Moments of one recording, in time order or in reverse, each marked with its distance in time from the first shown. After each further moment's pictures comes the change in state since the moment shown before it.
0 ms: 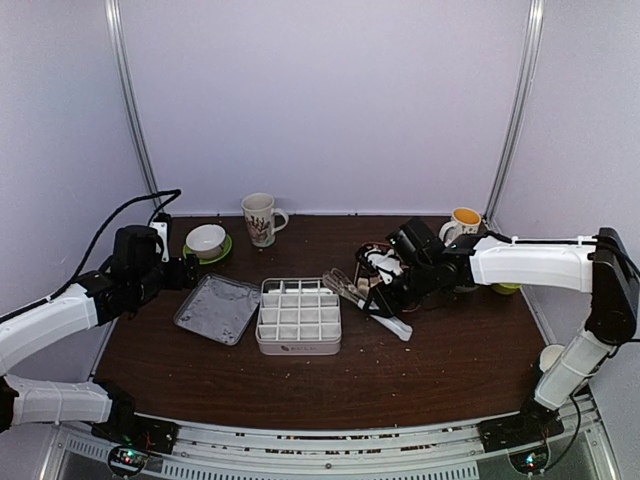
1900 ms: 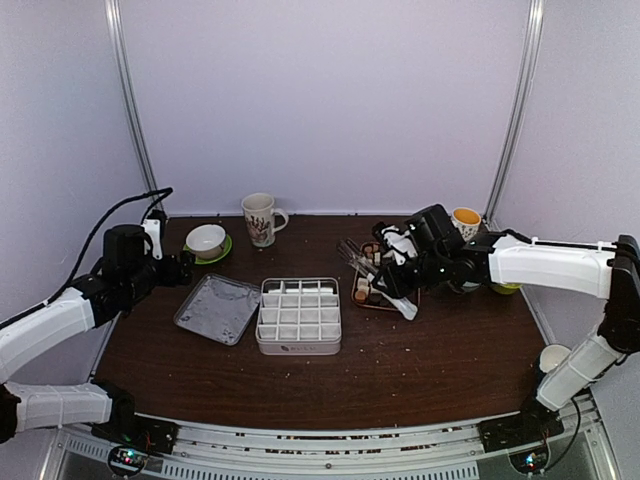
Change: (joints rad) left arm 0.075 -0.031 -0.026 0.069 0.116 0.059; right arm -0.047 -0.085 -0.043 0.133 0.104 0.019
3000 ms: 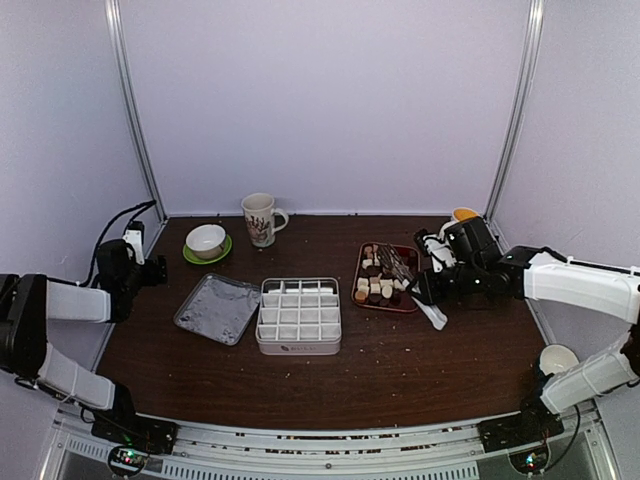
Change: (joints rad) left arm 0.397 0.371 -0.161 0.661 0.113 0.245; right arm -0.132 -0.221 -0.216 -0.008 -0.020 0.089
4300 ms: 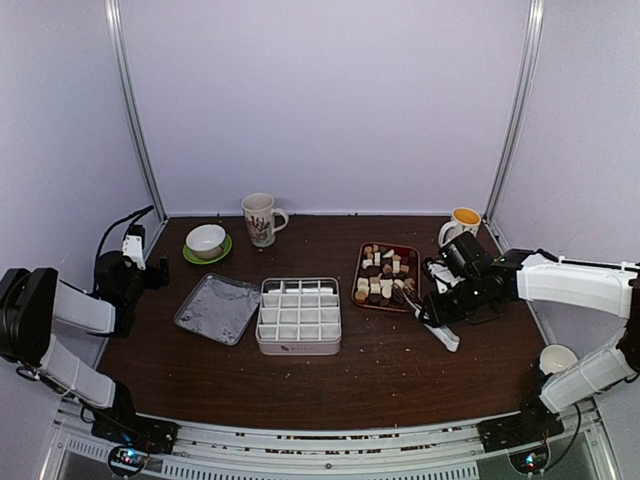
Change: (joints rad) left arm 0.006 0.069 -0.111 0.348 0.087 0.043; right arm -0.004 0.039 -0.021 -0.230 0.046 0.074
